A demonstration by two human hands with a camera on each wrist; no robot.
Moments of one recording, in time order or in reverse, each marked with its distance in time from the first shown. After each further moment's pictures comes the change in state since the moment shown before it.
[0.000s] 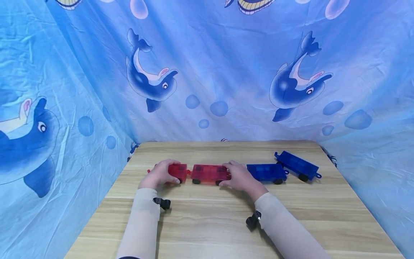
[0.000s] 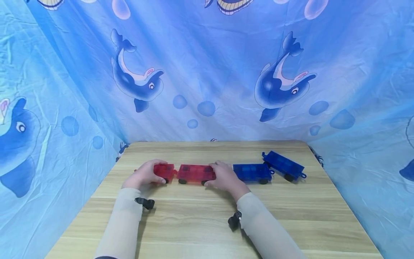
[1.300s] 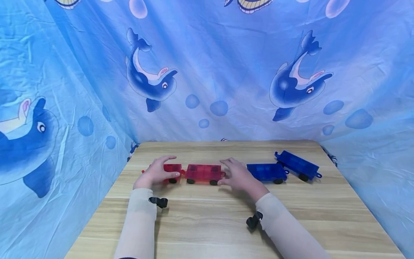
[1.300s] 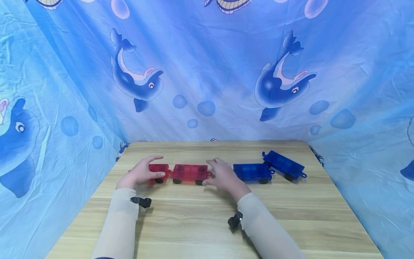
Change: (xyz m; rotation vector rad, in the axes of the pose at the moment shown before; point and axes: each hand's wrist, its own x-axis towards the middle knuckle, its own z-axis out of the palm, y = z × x) left_hand -0.007 -0.003 -0.015 0.079 0.054 0.009; right_hand -0.004 -0.008 -0.008 0.088 0.021 -0.039
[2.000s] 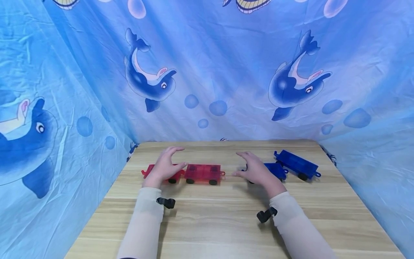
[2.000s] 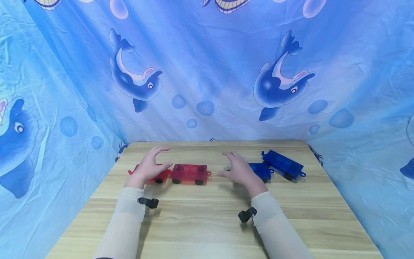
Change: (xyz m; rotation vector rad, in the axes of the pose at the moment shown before) left_hand 0.008 0.049 0.010 0.023 0.236 0.296; right_hand -0.021 0.038 -0.051 0.060 0.060 0.074
